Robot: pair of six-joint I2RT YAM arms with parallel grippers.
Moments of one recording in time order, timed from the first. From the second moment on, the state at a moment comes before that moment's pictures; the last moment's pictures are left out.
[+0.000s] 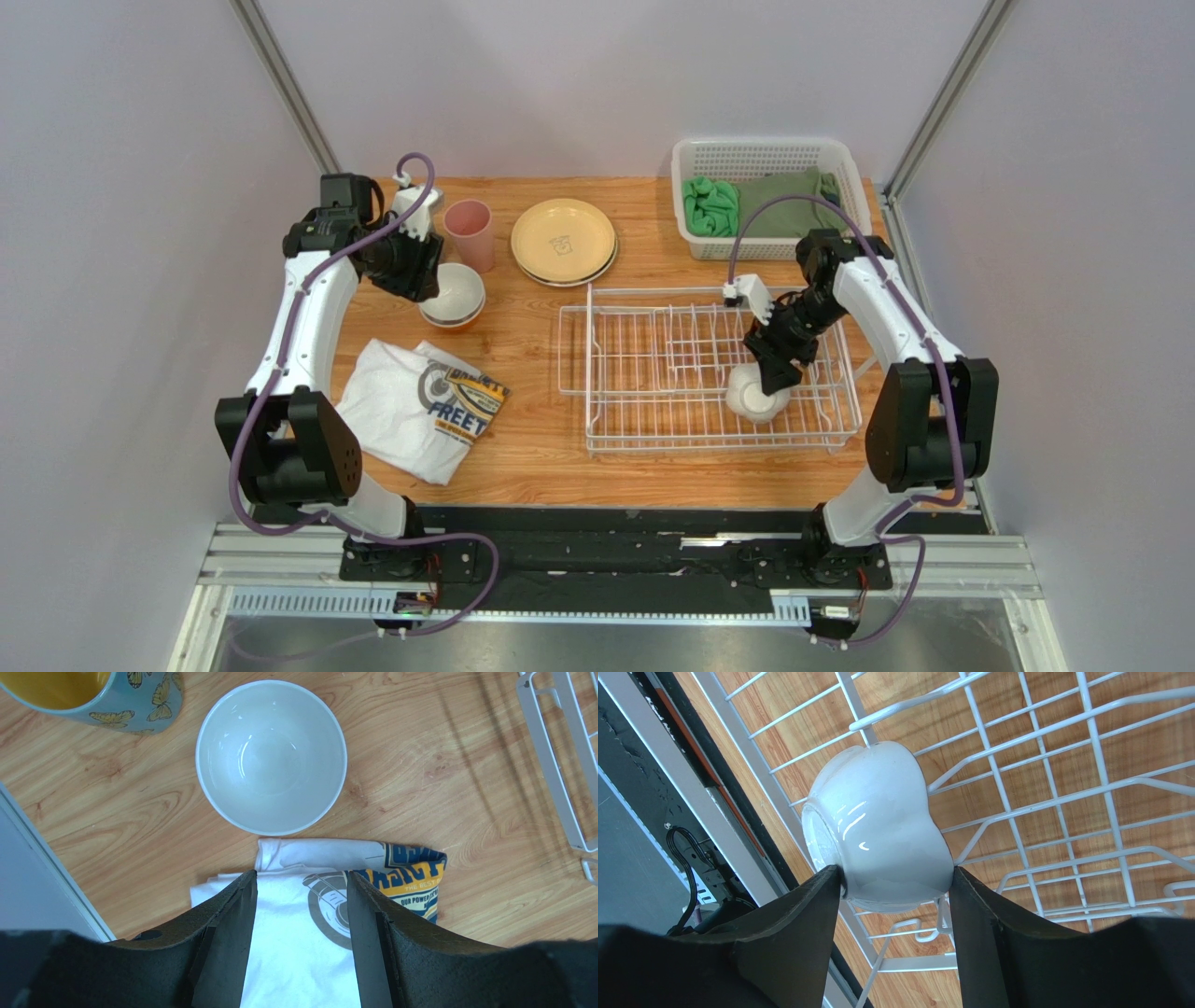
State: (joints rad) left arm 0.07 1.53 1.46 -0.90 0.35 0.46; right arm 0.06 1.64 1.34 -1.31 -0.47 -1.05
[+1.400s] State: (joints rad) left arm 0.06 1.49 1.46 -0.94 0.44 0.46; right arm 0.10 1.51 1.36 -1.31 -0.48 -1.04
